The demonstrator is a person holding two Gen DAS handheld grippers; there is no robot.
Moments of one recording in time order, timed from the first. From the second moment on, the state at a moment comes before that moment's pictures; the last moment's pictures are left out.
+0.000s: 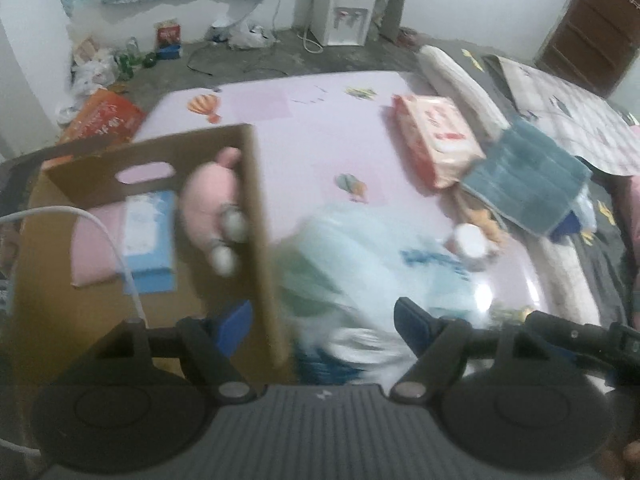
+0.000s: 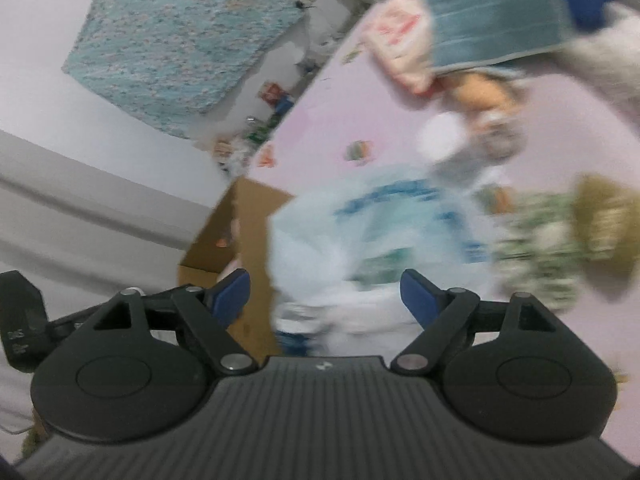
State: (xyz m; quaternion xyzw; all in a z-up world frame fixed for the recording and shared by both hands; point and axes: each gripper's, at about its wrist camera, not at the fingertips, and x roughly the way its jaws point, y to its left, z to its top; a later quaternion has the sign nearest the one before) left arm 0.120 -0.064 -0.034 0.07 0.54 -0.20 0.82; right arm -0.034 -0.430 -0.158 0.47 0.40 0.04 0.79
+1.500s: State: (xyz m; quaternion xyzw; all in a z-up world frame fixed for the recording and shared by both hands) left arm 0.240 -0.314 -0.104 -0.15 0.61 -0.23 0.74; right arm 0.093 -0.596 -0.113 -0.08 0.39 0.12 0.91
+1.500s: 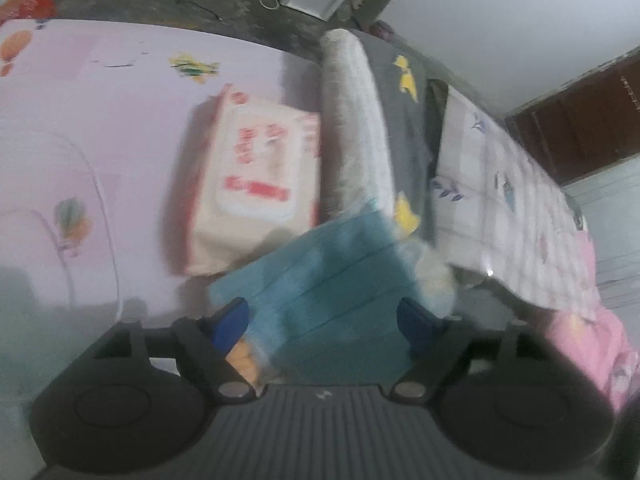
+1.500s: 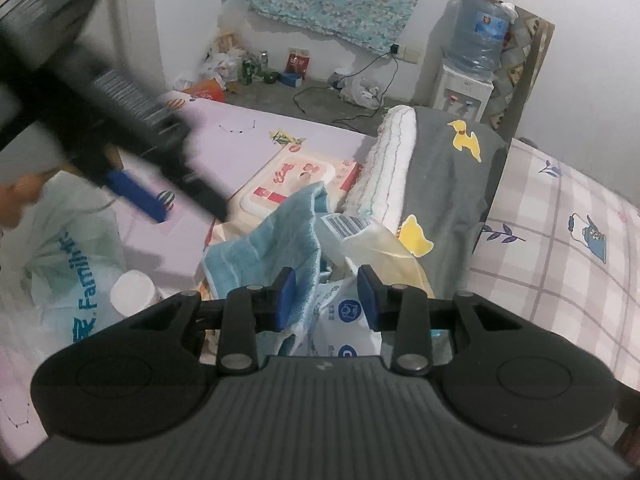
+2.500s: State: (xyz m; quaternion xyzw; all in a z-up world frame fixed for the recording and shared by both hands) left arm 0.219 -0.294 -0.080 -0.11 0.60 -0.21 0.77; right arm 0.043 -0.588 -0.099 0.01 0.36 0.13 0.92
